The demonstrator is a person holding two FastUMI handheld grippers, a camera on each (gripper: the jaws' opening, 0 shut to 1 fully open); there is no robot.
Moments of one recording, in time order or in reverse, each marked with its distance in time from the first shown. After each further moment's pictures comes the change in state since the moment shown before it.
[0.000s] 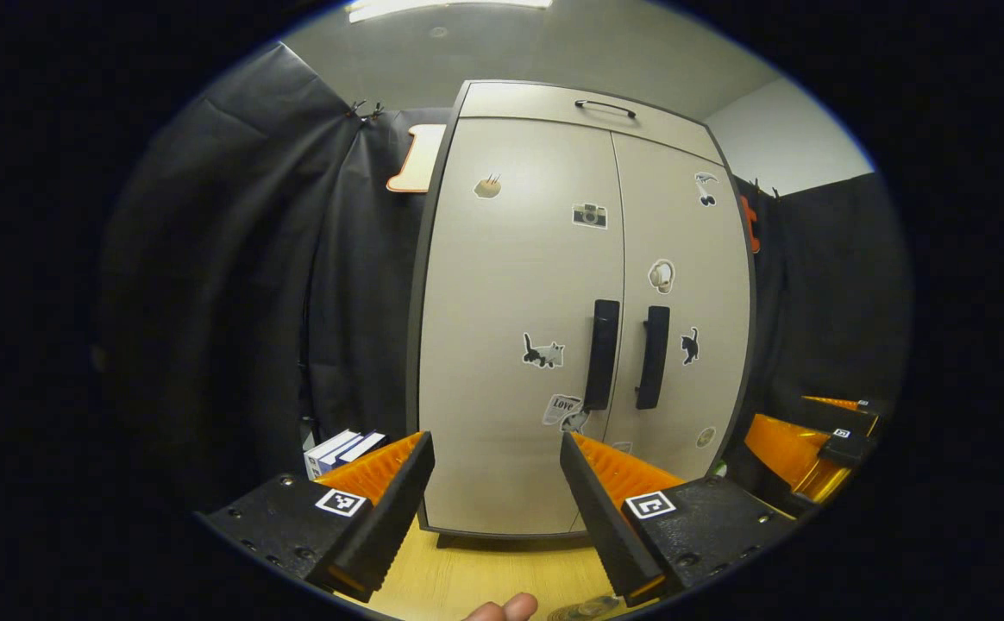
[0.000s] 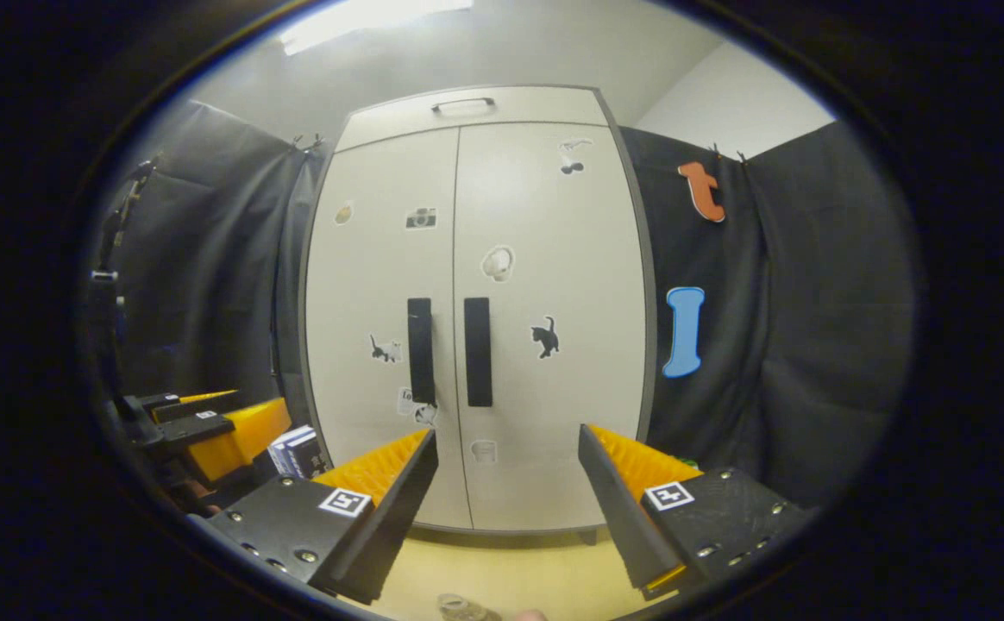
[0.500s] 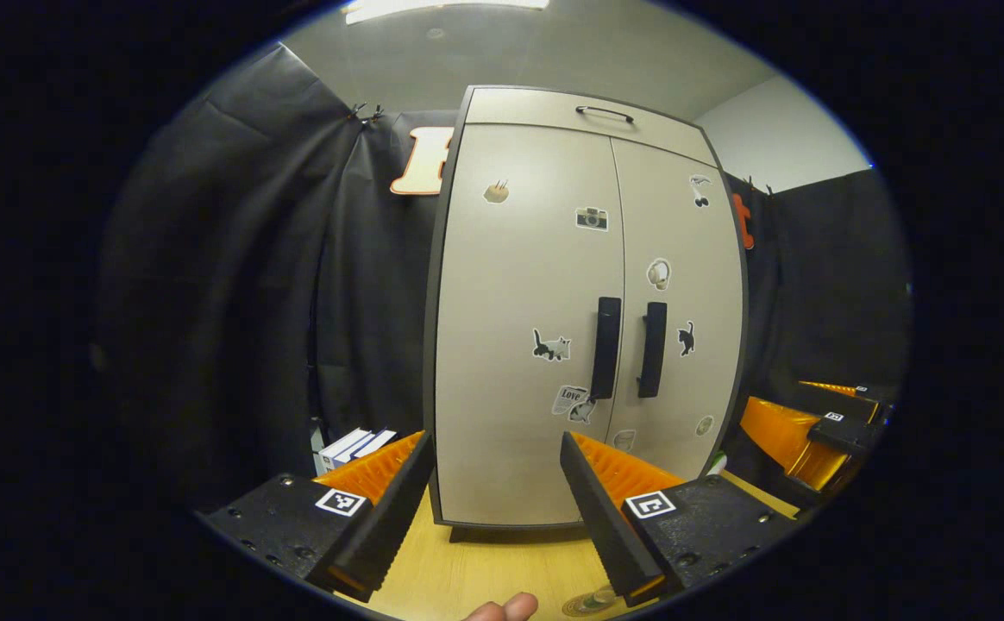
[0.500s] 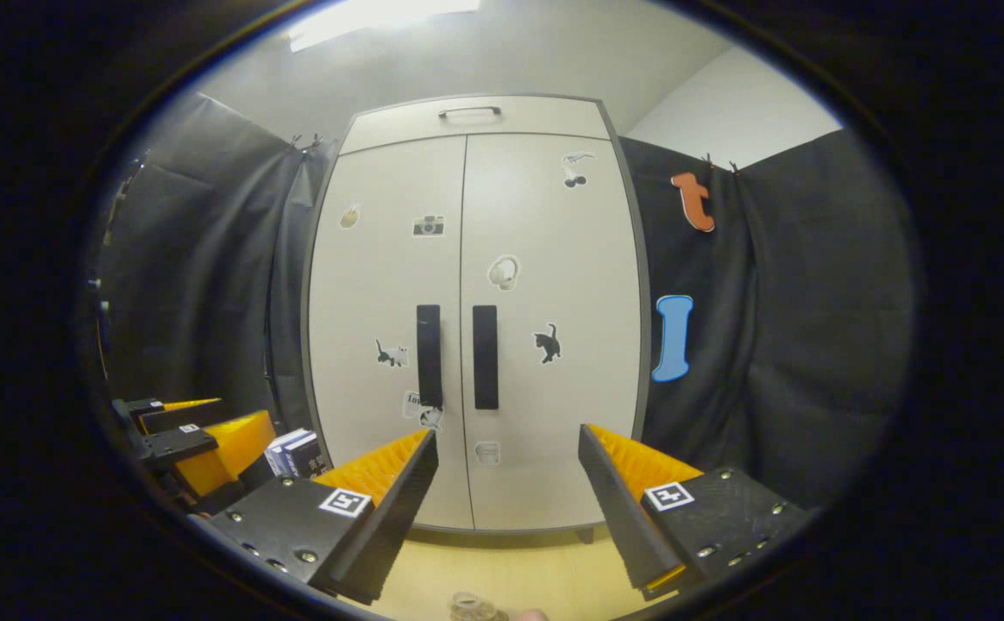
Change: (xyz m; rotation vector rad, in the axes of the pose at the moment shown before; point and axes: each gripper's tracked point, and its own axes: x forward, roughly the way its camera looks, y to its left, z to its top) left arm -0.024 0.012 0.002 0.034 -0.011 -0.008; right arm -0.016 0.008 0.002 -0.008 -0.008 -0.054
